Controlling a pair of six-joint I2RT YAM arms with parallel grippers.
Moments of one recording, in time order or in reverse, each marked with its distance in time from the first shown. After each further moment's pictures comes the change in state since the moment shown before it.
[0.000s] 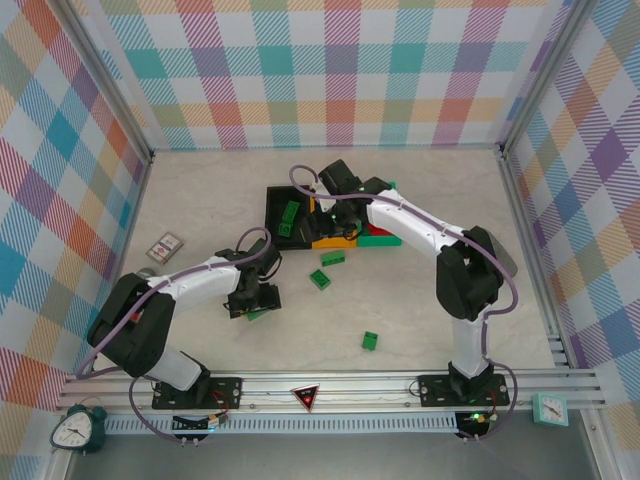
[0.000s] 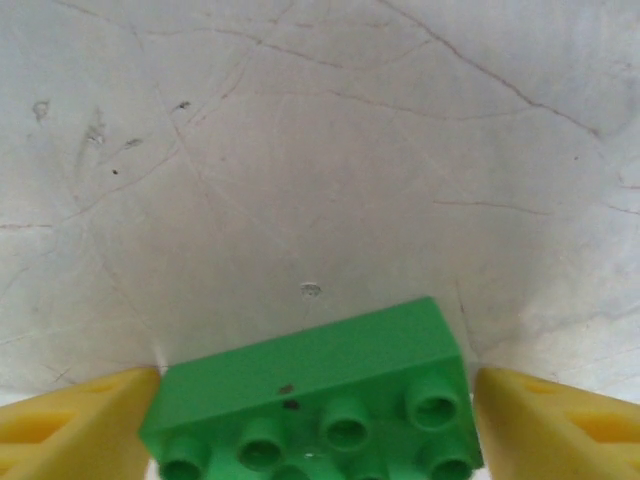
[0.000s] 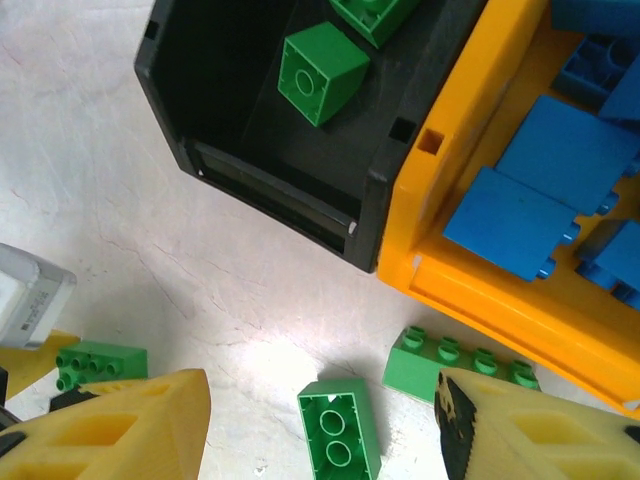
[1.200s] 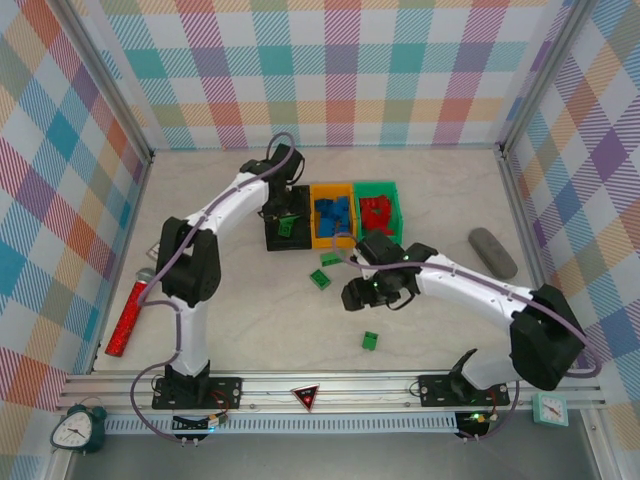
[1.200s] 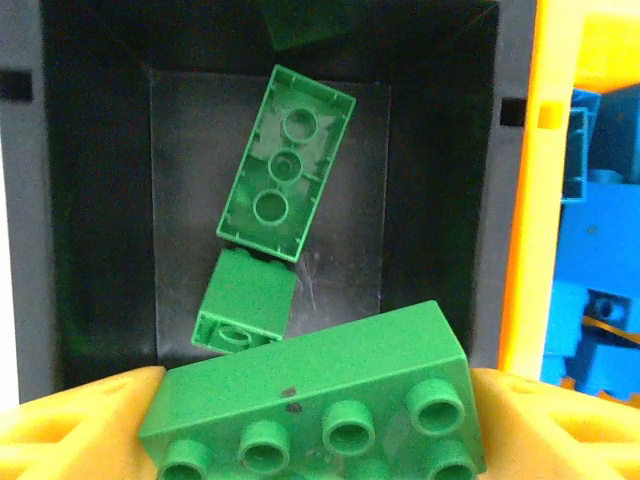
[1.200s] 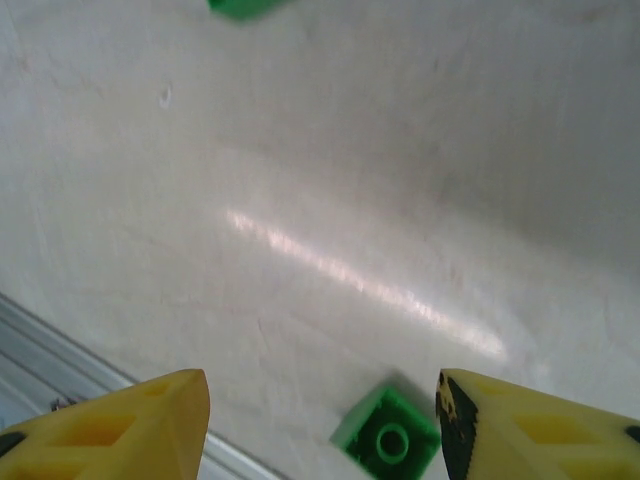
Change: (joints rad) left arm 0.116 0.601 1.065 -0.184 -0.020 0.242; right arm 0.122 -0.592 -0.772 0.007 0.021 0.216
